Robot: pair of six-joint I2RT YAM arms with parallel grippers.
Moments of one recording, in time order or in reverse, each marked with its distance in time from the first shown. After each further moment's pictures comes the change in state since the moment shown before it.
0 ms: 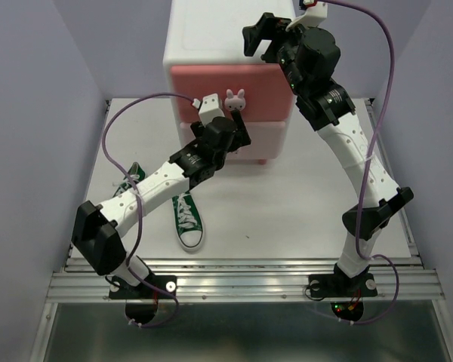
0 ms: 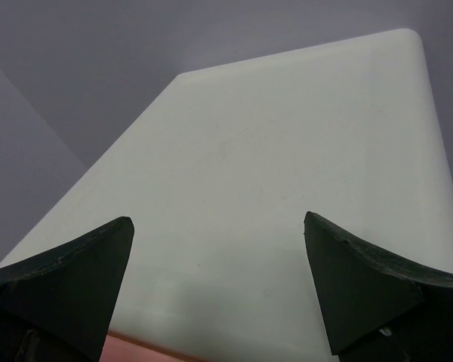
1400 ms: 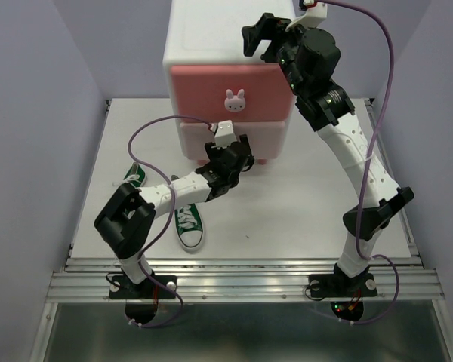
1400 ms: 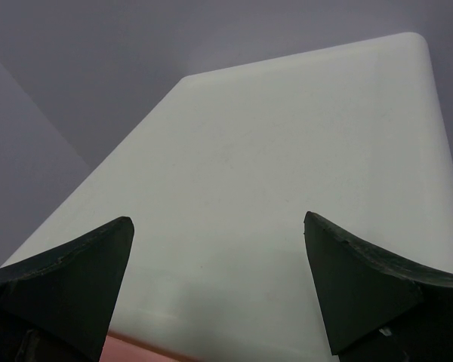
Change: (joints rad) left arm -0.055 0.166 -0.232 0.328 -0.144 0.042; right arm -0.001 -0.004 -0.021 0.029 -0.012 -0.002
